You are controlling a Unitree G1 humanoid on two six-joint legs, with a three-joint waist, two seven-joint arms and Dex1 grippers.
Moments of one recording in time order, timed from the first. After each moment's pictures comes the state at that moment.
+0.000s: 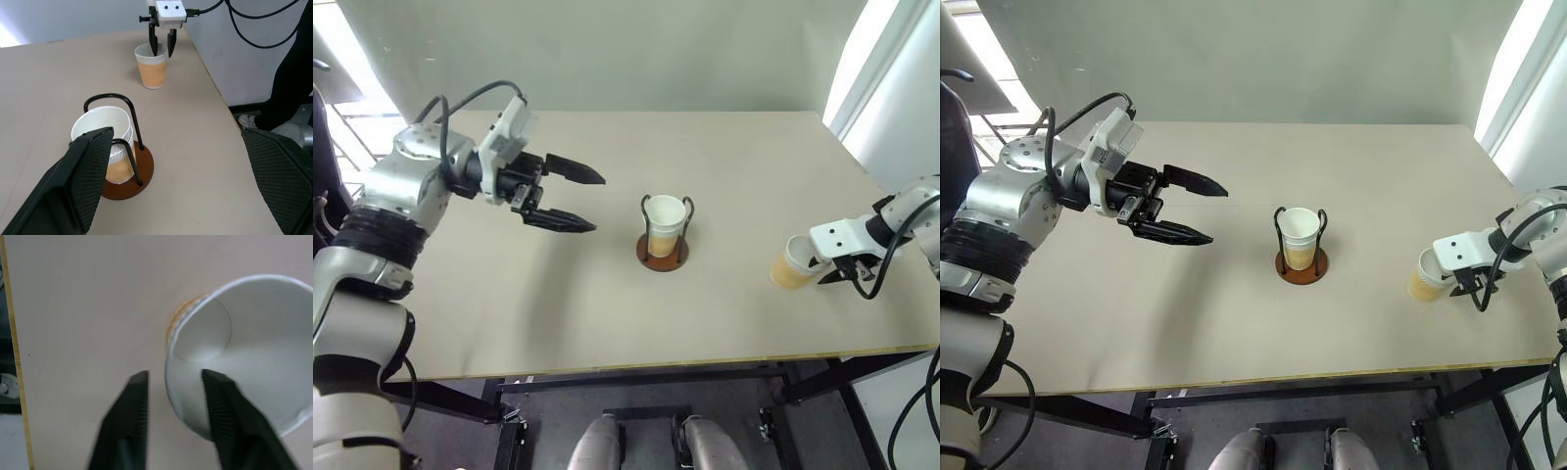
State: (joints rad) left arm -1.20 0.97 -0.59 0.62 -0.83 0.10 -1.58; right arm -0.97 -1.01 0.38 0.67 -0.31 -0.32 1.61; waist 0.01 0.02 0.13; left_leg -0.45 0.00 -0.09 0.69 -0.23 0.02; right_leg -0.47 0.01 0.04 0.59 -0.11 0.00
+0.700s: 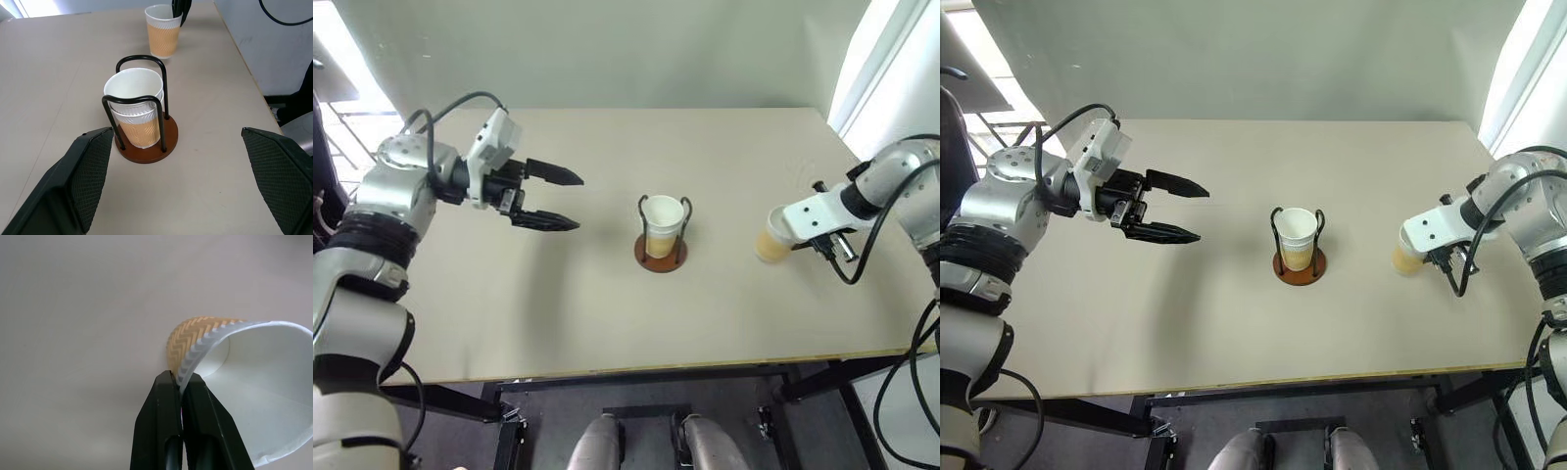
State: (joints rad) left arm -1.21 0.96 -0.60 0.81 -0.77 -0.02 -1.58; right arm -1.10 -0.99 0.46 0.46 -0.29 -0.24 1.61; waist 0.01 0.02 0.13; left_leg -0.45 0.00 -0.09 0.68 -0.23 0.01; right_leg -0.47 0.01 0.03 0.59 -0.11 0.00
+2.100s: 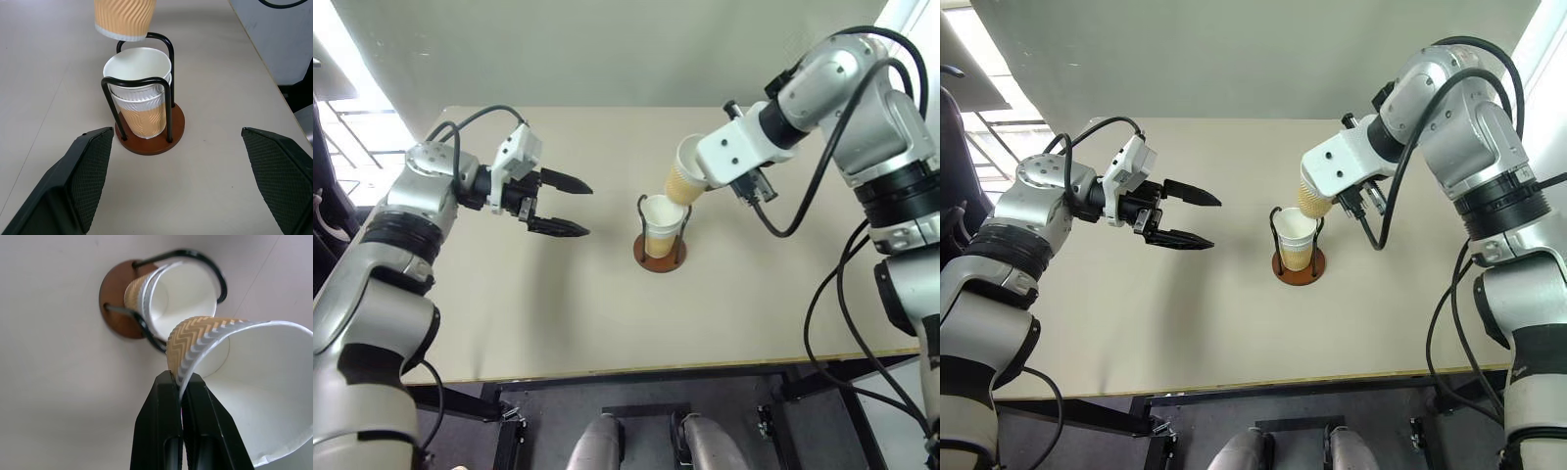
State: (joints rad) left arm -1.24 0.87 -0.65 0.93 -0.71 -0.09 -1.58; right arm -1.45 -0.68 0.53 0.40 -0.26 -0.11 1.61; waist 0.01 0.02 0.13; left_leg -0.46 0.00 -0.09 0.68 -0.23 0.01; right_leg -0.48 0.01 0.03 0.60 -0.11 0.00
